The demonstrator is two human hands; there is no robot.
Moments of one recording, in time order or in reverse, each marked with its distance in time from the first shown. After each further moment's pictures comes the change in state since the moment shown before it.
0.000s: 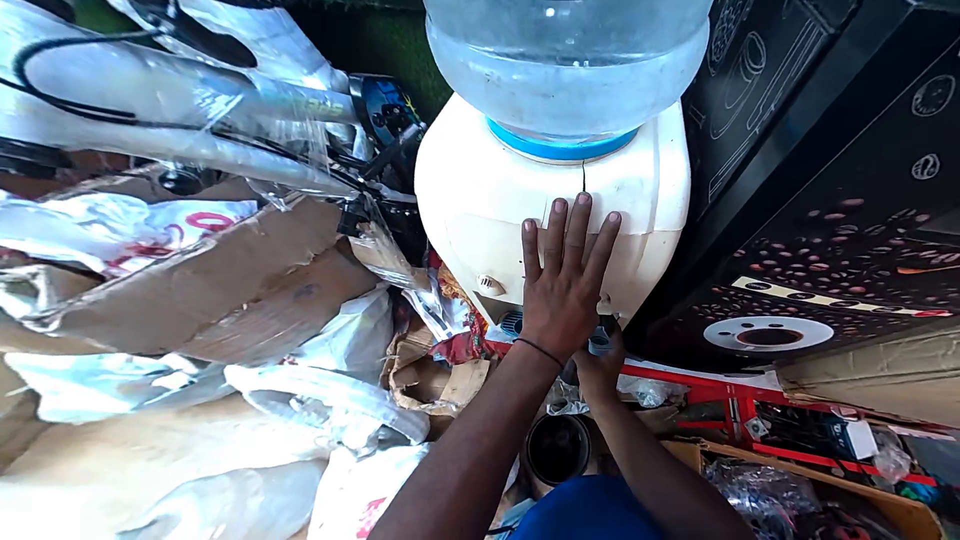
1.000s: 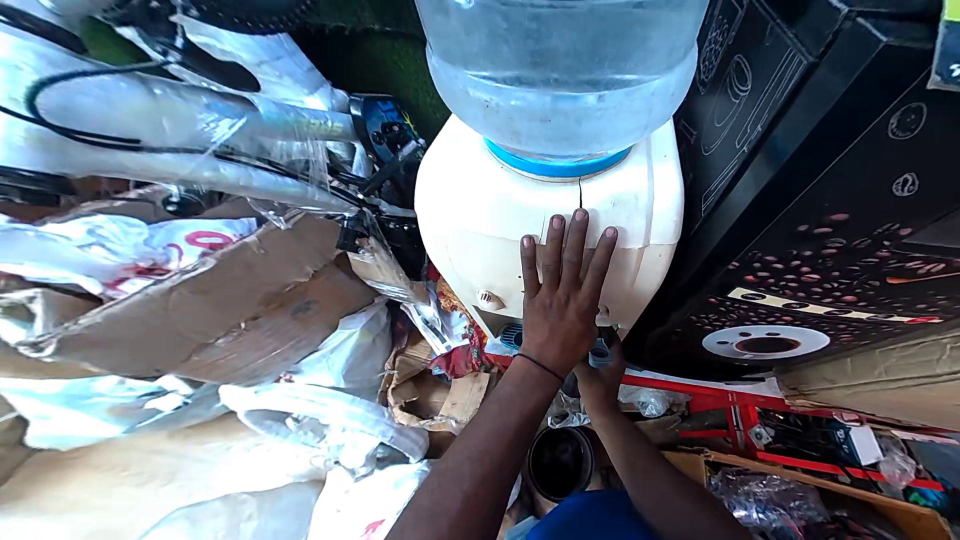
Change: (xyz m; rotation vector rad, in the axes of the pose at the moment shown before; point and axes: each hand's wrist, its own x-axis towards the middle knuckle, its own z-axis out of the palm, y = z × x) left_hand 0.000 0.000 -0.002 -0.027 -0.007 0.012; right_hand 0.003 0.002 0.002 0.027 0.016 -0.016
